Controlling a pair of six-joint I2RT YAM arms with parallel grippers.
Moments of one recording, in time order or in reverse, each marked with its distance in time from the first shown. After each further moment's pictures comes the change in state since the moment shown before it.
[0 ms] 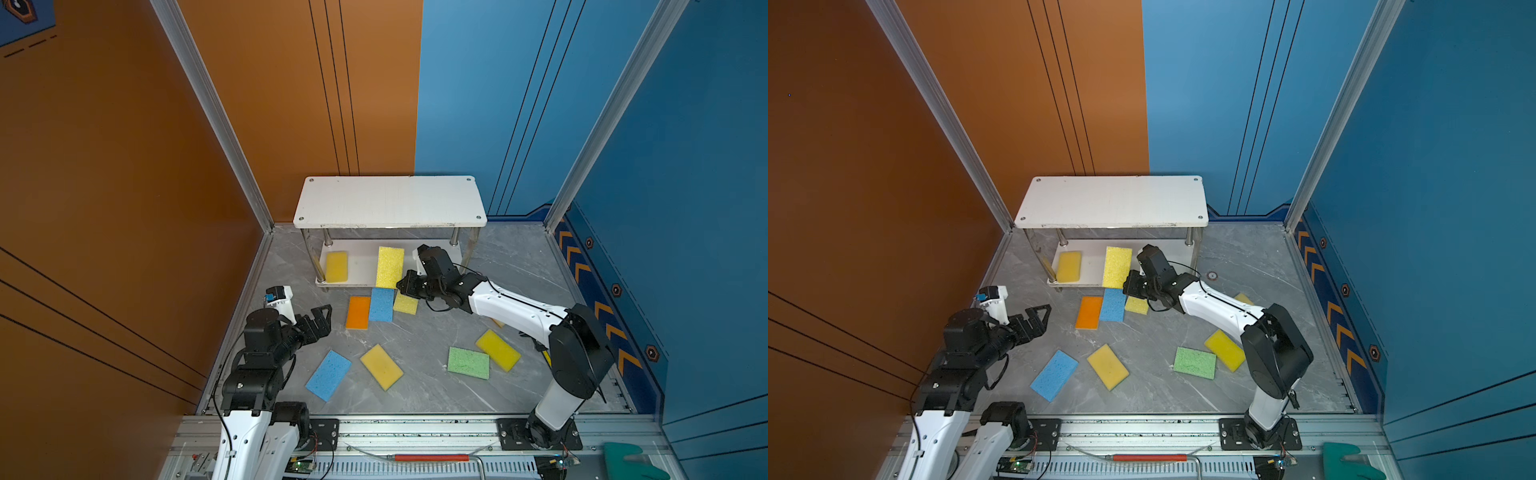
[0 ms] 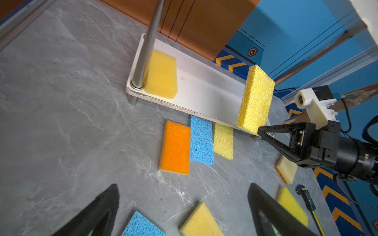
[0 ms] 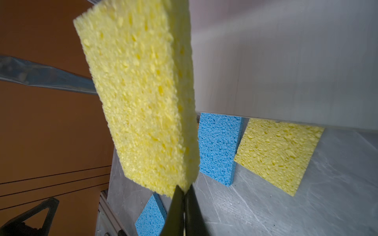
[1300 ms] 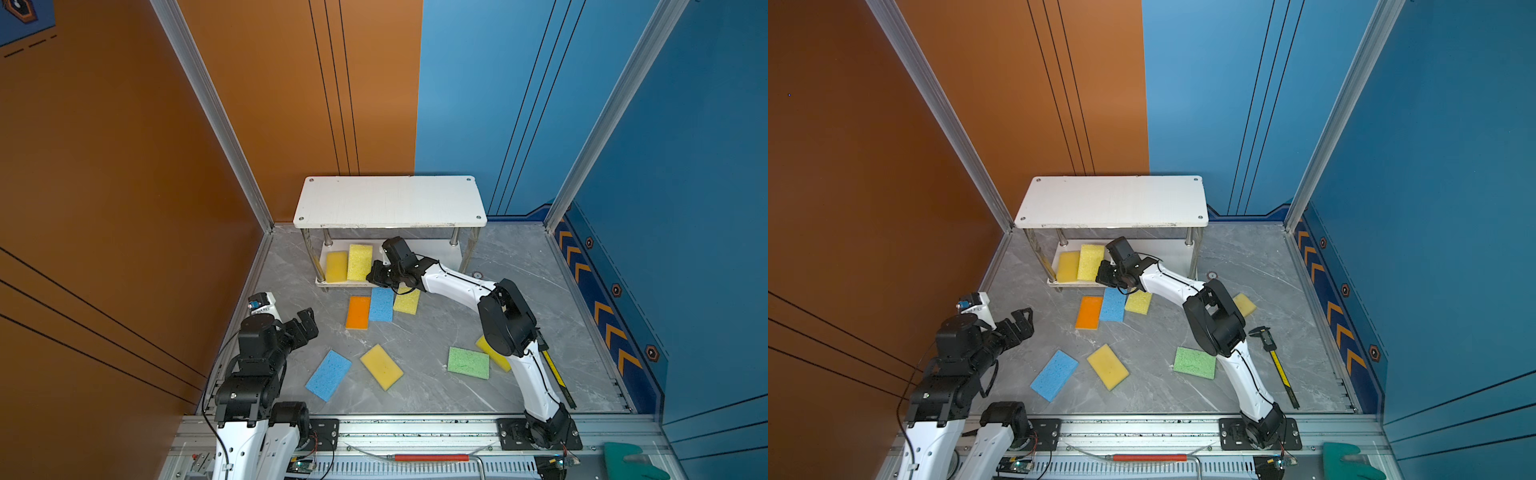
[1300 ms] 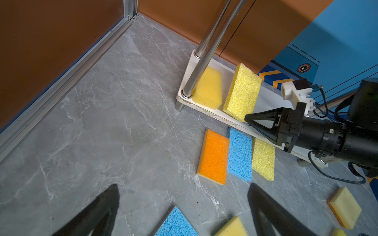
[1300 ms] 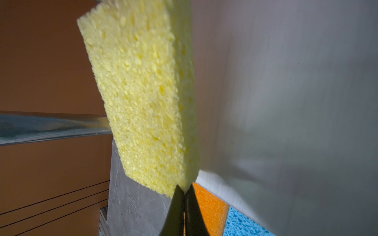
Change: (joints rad) left arm 0.020 -0.041 0.042 -0.116 -0.209 0.008; right arm 0.024 0.496 0.541 -0.085 -0.081 0.017
